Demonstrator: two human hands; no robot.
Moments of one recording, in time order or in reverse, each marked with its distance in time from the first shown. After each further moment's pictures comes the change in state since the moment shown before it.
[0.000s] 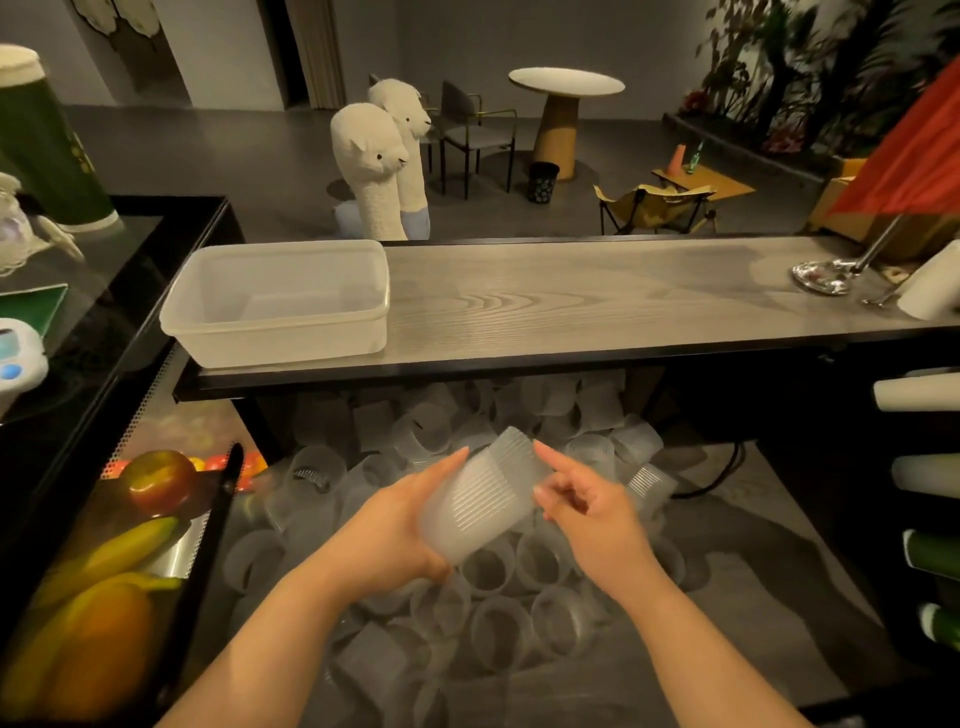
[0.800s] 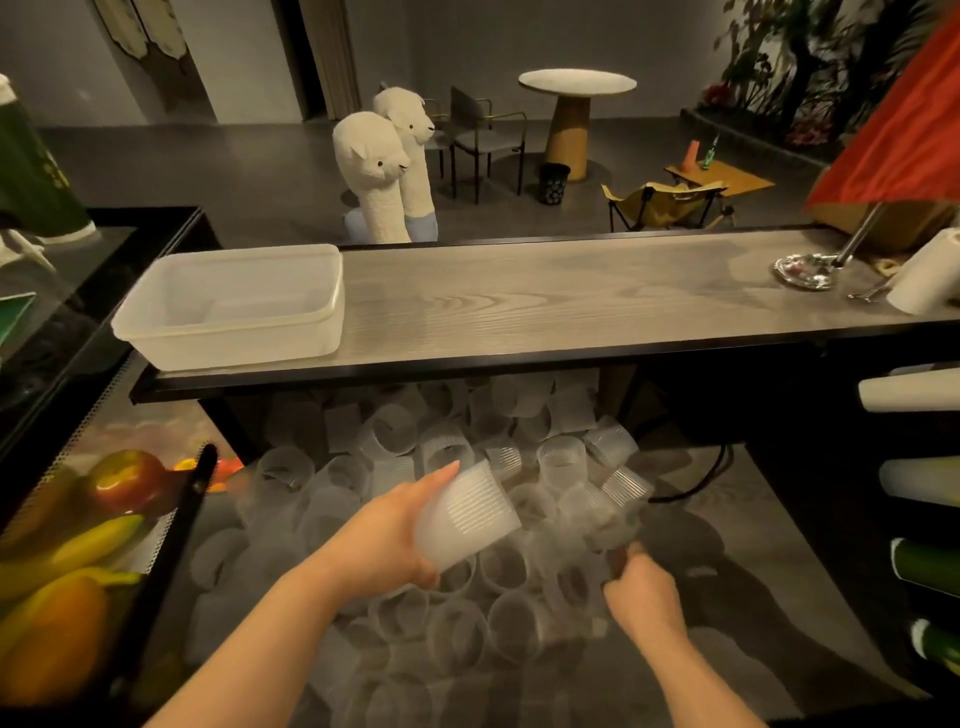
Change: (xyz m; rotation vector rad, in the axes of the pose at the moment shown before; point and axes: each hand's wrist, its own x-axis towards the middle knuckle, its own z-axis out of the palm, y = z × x) left_hand 0.024 0.034 0.043 0.121 -0.032 -0.079; right_hand -0.012 0.158 -0.087 -0.645 0.061 0.653
